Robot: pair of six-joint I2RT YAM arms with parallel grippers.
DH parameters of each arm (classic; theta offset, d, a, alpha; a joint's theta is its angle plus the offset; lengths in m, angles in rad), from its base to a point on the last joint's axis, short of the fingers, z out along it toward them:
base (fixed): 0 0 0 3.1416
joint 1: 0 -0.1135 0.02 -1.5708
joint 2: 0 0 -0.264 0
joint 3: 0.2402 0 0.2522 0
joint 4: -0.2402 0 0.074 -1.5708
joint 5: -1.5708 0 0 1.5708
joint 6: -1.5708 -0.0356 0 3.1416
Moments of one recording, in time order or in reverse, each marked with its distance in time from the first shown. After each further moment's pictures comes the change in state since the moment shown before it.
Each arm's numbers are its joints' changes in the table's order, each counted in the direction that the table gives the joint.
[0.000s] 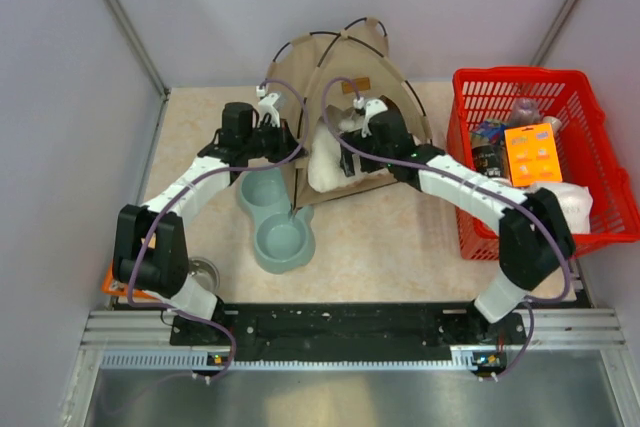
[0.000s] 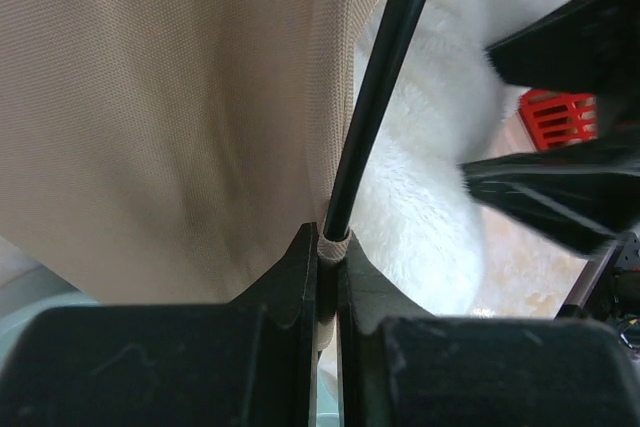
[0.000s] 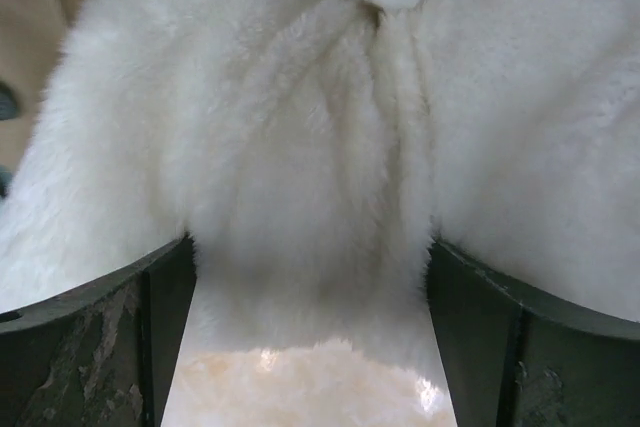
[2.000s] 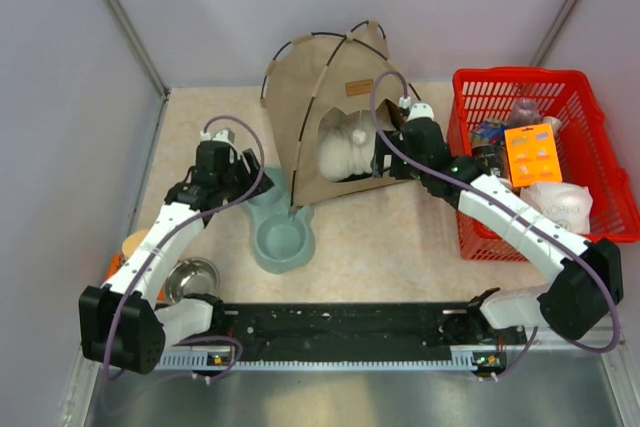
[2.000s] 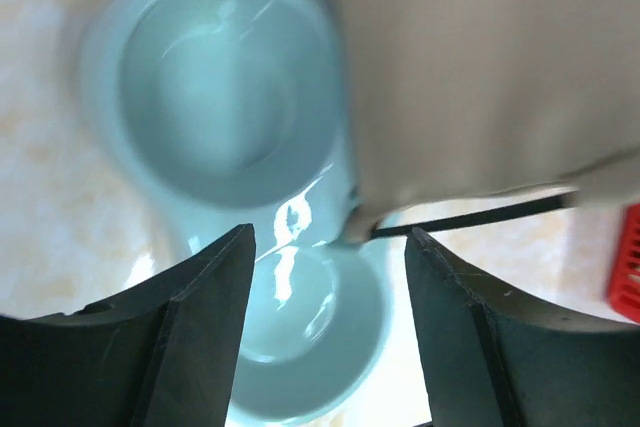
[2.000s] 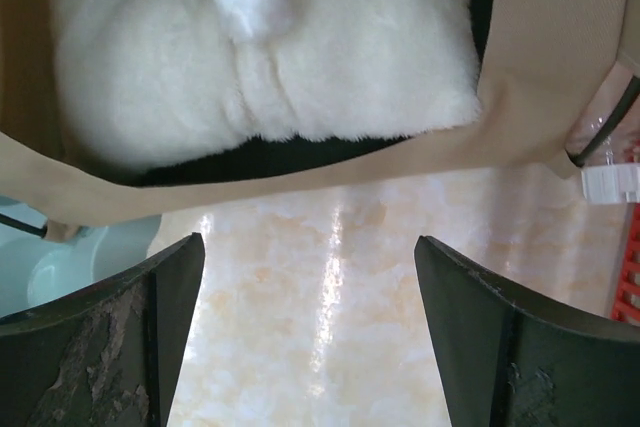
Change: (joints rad) left arm -0.038 0.414 -0.216 -0.342 0.467 0.305; right arm 0.011 0.268 -0.103 -0.191 -0.182 -0.189
